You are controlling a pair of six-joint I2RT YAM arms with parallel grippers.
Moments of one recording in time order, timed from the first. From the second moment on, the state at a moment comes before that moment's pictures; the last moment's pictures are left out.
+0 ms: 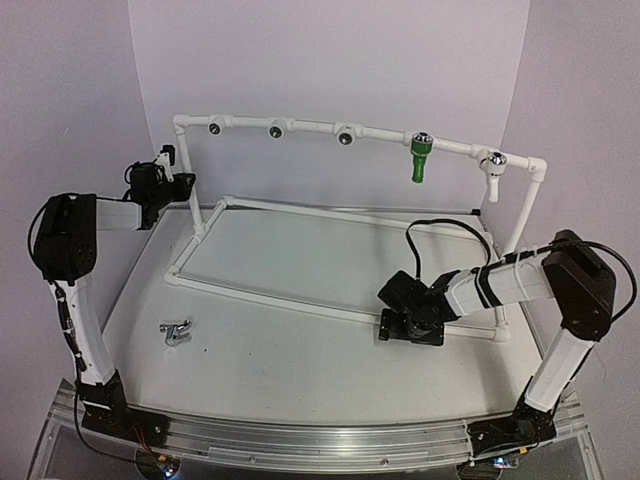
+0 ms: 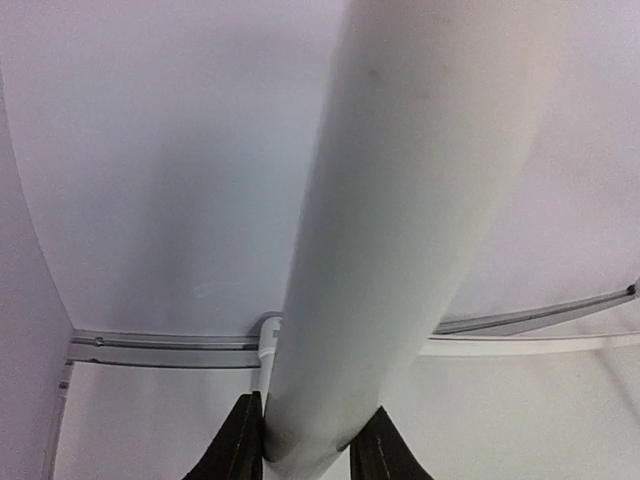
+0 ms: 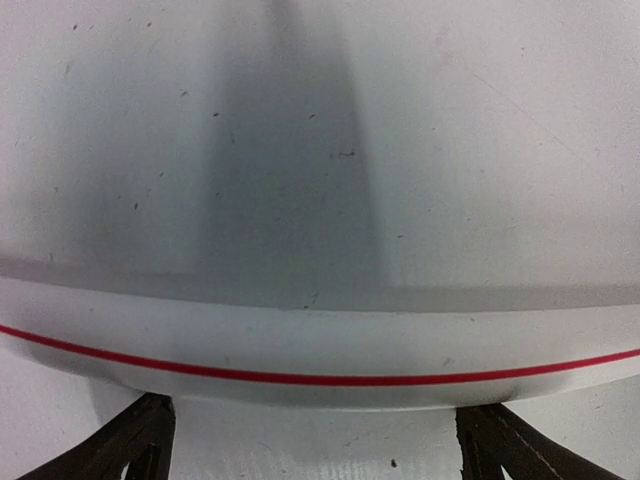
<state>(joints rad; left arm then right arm) -0.02 2.00 1.38 0.49 0.25 -0.16 0.82 1.74 0.89 -0.44 0.37 0.92</state>
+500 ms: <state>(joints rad) -0.02 1.68 1.00 0.49 0.05 -0.15 0.67 1.72 0.86 -0.38 0.35 0.82</state>
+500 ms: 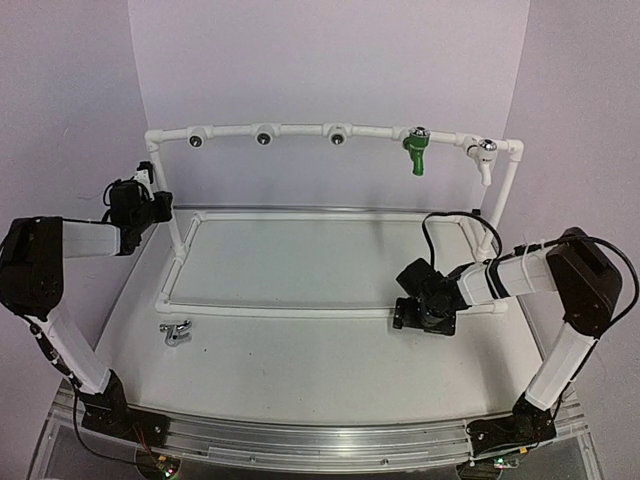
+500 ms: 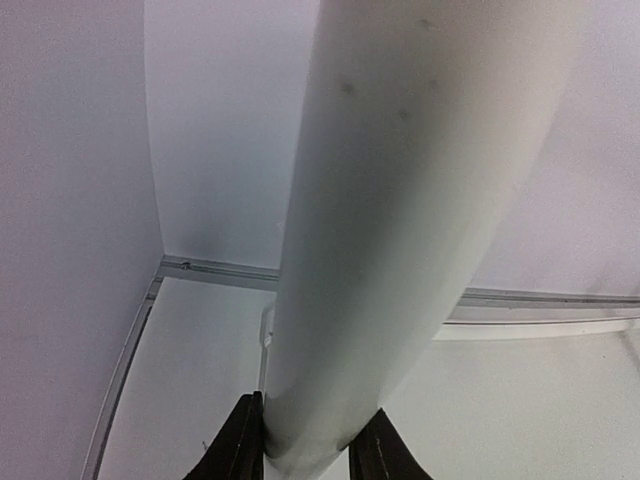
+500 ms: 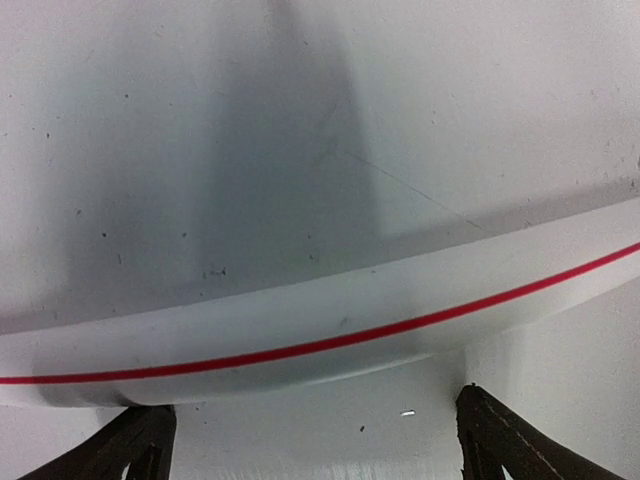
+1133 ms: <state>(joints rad) -0.02 1.30 0.80 0.16 -0.17 -0.31 0.70 1.85 1.03 -0.33 0.24 0.62</state>
